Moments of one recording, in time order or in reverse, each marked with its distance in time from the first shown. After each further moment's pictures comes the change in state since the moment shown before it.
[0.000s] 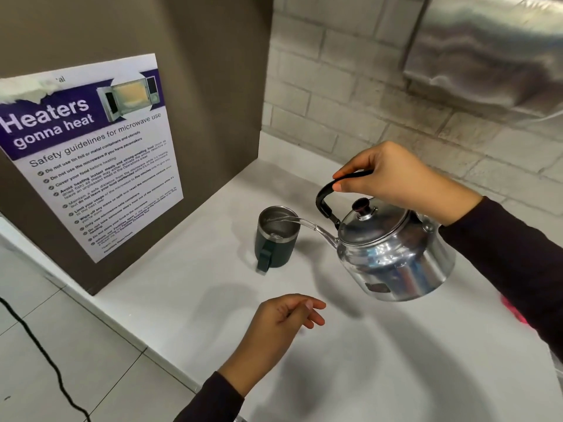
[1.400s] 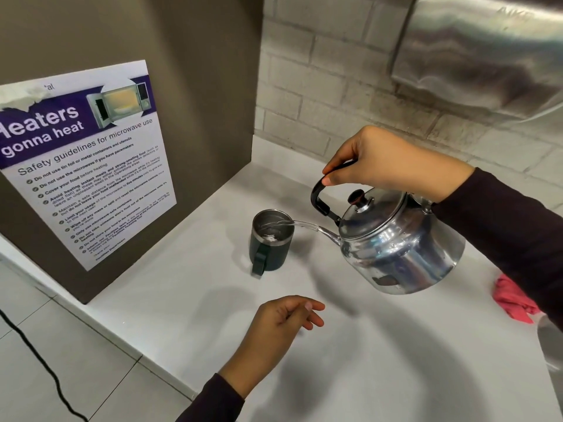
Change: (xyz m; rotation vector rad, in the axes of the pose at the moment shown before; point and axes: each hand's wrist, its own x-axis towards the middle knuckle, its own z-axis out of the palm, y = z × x) left_hand 0.003 0.003 0.004 0.002 -0.025 -0.004; right_hand 0.014 -0.018 -0.017 -0.154 -0.086 -0.069
